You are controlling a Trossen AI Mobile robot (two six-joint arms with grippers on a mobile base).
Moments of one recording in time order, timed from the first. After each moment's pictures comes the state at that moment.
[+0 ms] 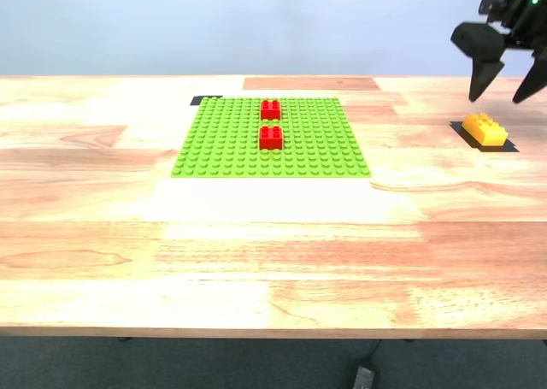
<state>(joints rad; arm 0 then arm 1) 0.00 1.05 1.11 -0.82 0.52 0.47 -0.01 1.76 1.20 -0.79 -0.08 -0.07</state>
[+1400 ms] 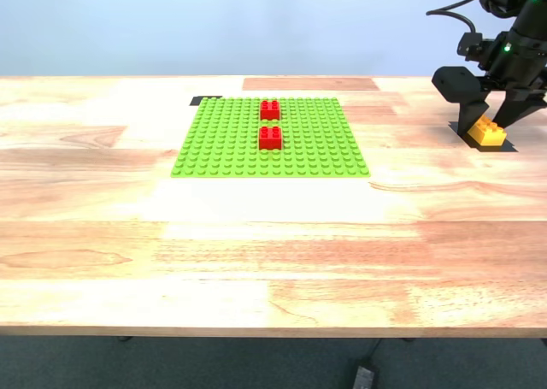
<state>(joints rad) 0.00 1.04 1.11 -0.83 0.52 0.47 0.04 1.88 1.07 -0.56 -0.06 -0.06</state>
